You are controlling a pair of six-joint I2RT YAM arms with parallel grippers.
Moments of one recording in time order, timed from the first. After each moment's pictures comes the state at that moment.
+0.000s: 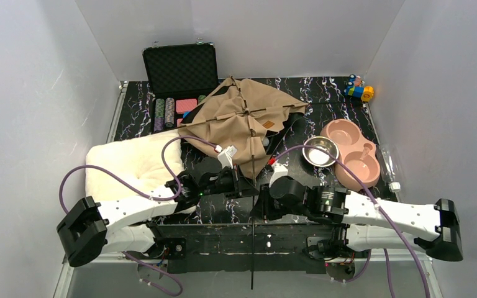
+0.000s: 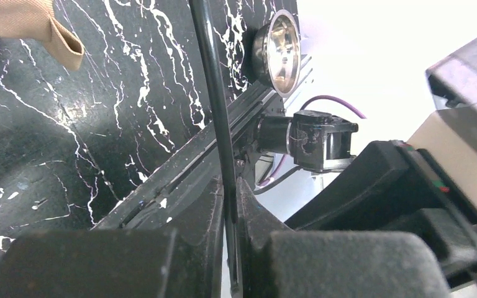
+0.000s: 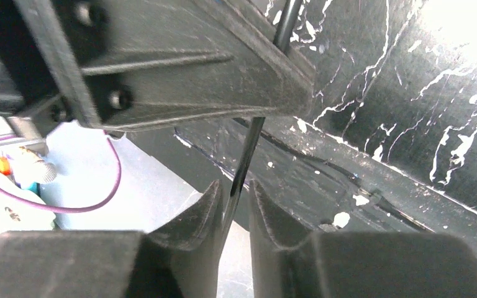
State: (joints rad) left arm -0.95 1.15 0.59 0.14 0.25 -1.03; right arm 1.31 0.98 0.76 -0.54 0.13 1.04
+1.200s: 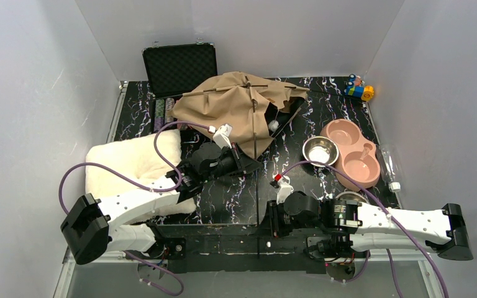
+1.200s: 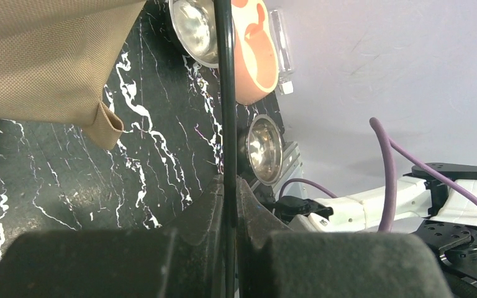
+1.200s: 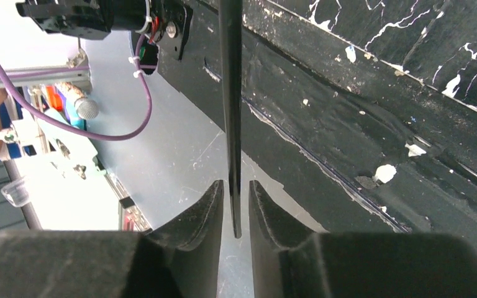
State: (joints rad) left arm -0.90 1.20 0.74 0.20 0.06 -0.99; right arm 1.42 0.76 0.56 -0.45 0.00 1.15
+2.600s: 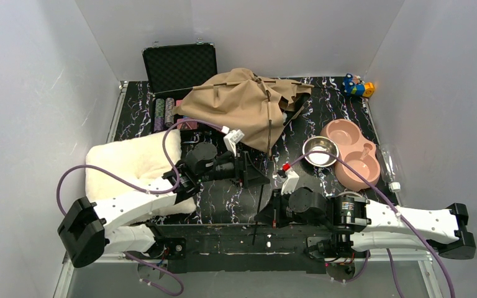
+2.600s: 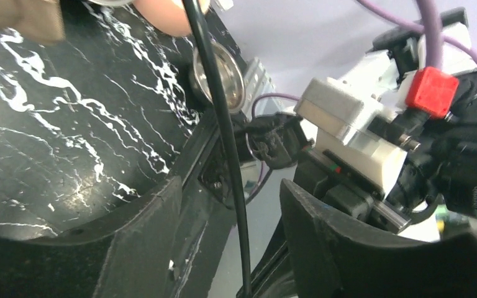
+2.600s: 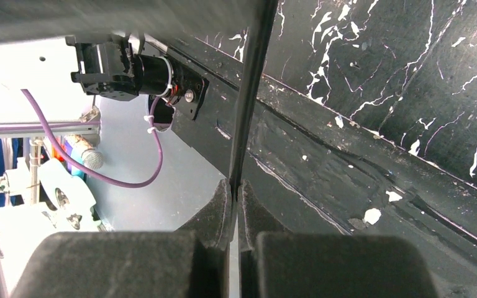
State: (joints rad) left arm -0.89 1.15 0.73 0.23 0.41 -0.81; right arm 1.44 0.75 0.67 -0.49 0.23 1.09
